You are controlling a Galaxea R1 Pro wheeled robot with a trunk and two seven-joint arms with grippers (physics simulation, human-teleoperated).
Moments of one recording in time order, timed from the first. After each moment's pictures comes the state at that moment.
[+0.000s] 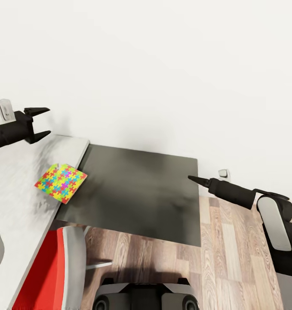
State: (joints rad) left arm -1.09 0.39 0.32 -1.35 1.76 0.98 0.58; right arm -0.58 -0.24 -0.14 -1.60 -0.78 1.04 0.50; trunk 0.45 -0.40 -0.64
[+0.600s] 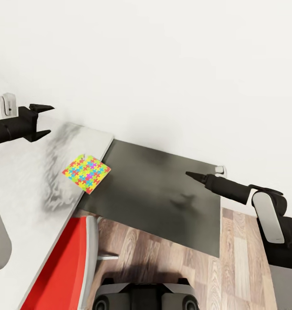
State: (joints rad) left arm -1.10 0.35 0.27 -1.53 1.84 0.88 0.90; right arm -0.63 -0.22 -0.13 -1.56 -0.78 1.04 0.48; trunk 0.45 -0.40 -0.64
